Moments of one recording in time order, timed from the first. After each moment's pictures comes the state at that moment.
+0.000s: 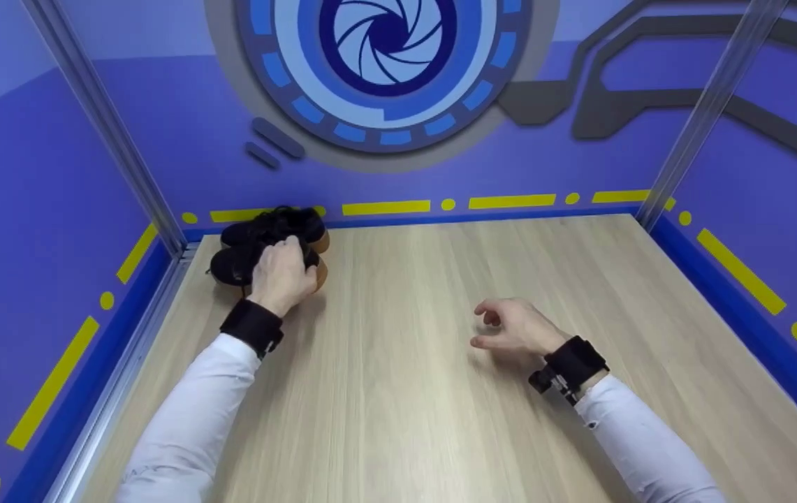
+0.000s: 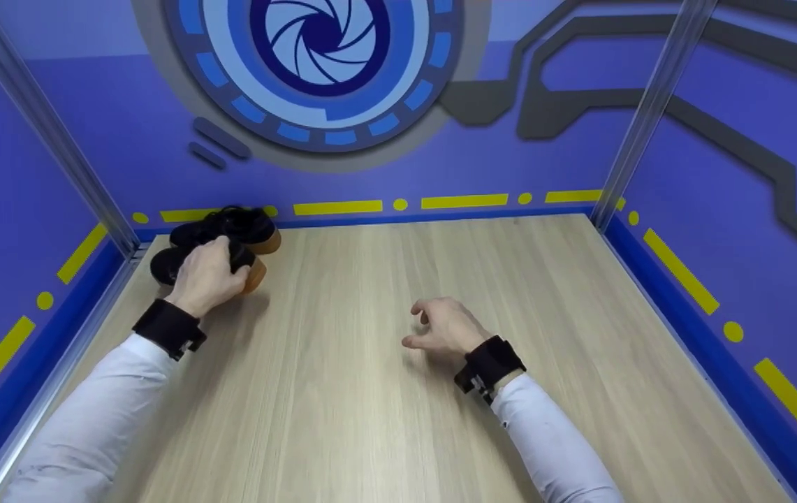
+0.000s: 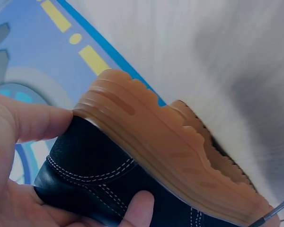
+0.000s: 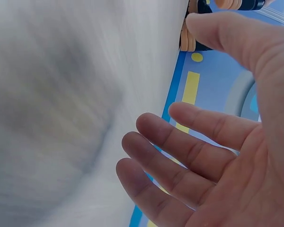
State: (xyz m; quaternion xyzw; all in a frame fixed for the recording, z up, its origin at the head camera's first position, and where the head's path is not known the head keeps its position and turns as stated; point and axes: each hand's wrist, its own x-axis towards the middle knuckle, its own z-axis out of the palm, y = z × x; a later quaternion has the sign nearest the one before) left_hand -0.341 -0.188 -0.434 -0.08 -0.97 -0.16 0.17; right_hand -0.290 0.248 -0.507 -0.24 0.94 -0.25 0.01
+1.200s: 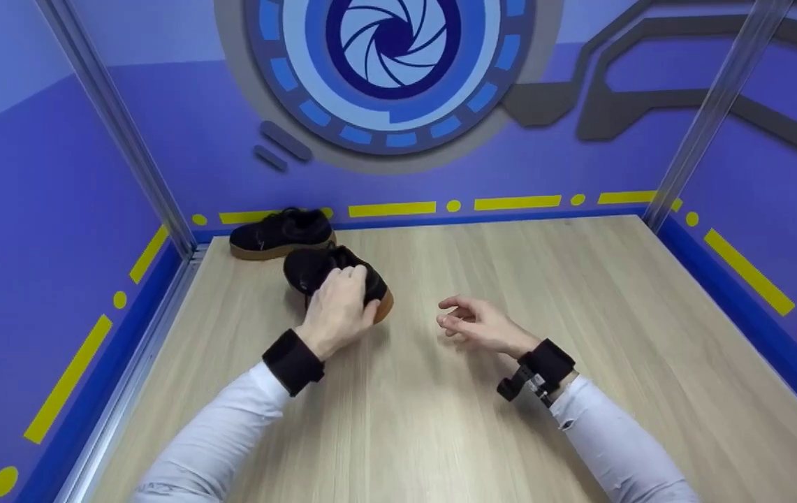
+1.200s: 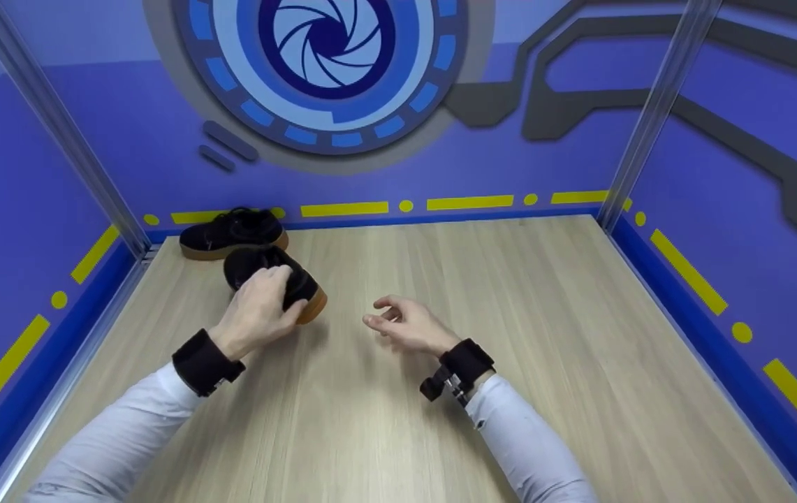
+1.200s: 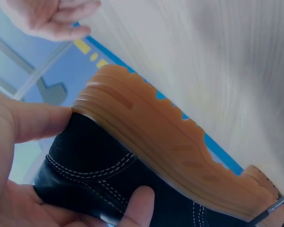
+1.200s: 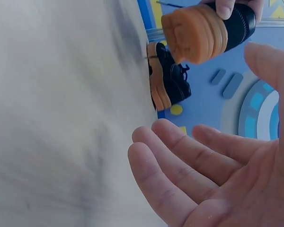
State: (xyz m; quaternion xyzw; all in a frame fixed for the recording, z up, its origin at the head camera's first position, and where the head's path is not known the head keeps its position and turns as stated) left_hand -0.276 -0.113 -0.444 -0.22 -0.94 -0.14 0.22; right_hand -0.288 0.190 -0.508 -0.21 0.80 -0.54 0.14
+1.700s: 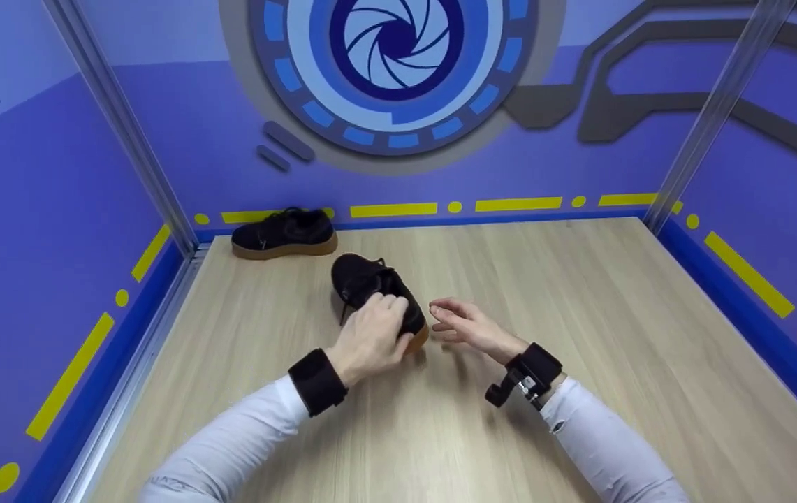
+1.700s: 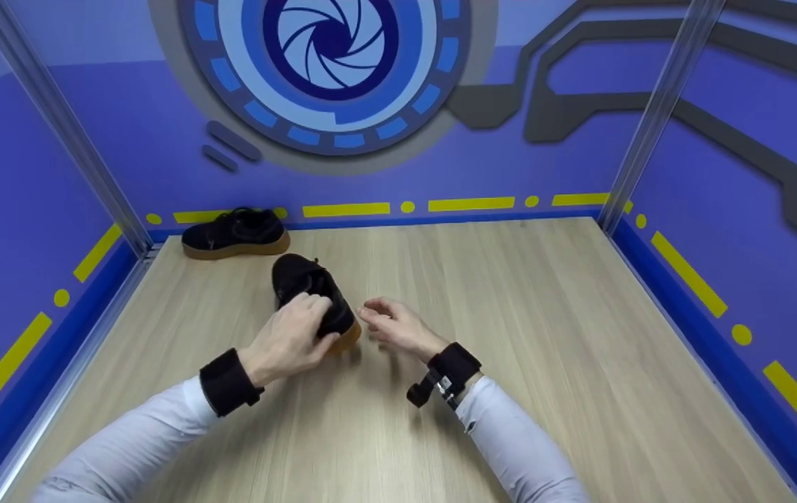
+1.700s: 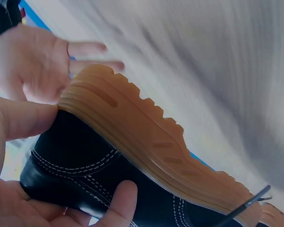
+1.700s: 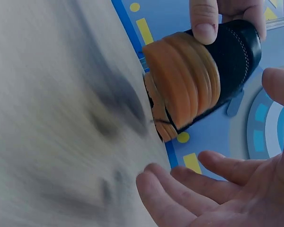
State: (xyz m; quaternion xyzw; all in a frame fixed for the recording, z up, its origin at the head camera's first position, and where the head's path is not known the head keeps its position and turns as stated) left_hand -0.248 -0.078 -0.469 -0.32 -0.92 -0.11 0.20; right_hand -0.284 0.166 -0.511 -0.18 0.75 -0.62 0.17
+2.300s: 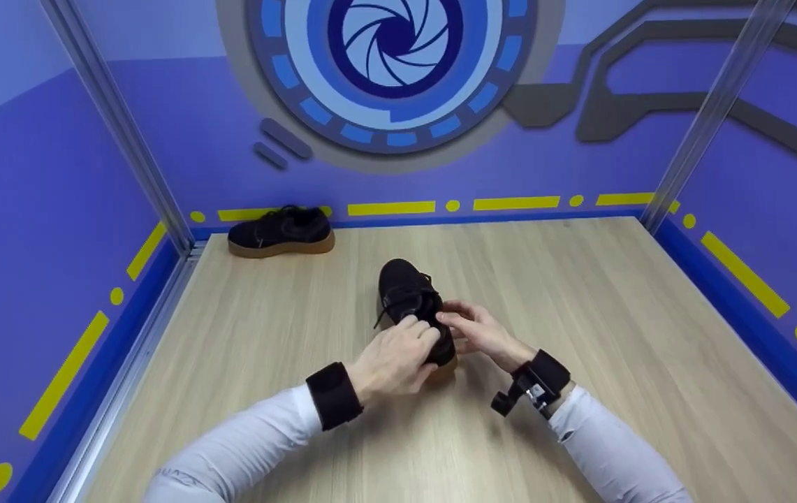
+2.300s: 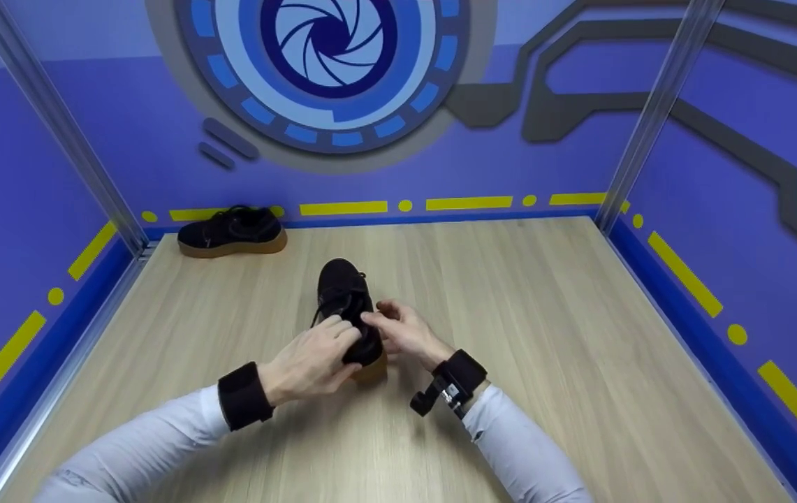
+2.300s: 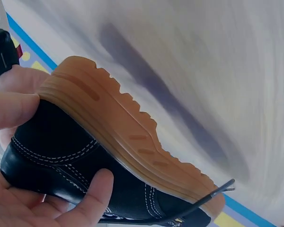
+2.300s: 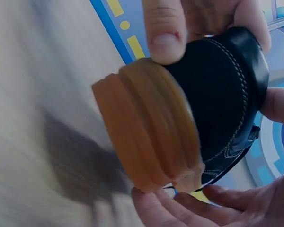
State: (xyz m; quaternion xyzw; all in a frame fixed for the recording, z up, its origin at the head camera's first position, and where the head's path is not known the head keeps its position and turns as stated) left_hand -0.230 -0.048 -0.489 -0.45 -0.87 -0.07 0.20; right_hand -0.269 0.174 -0.506 -0.09 0.71 -0.67 0.19
